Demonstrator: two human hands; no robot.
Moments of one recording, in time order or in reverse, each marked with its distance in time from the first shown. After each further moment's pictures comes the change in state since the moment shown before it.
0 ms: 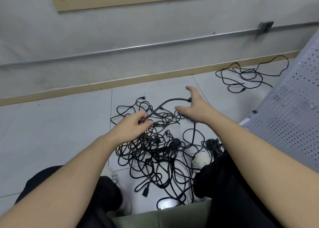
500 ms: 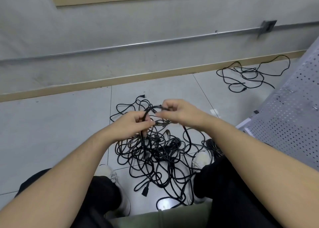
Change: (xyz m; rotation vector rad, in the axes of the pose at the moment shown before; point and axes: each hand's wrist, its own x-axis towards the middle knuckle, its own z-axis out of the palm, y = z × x) left_hand -0.005 0.008 -0.016 -0.326 -0.184 0.017; right_hand -0.014 -0.034 0.026 0.402 -0.354 -0.308
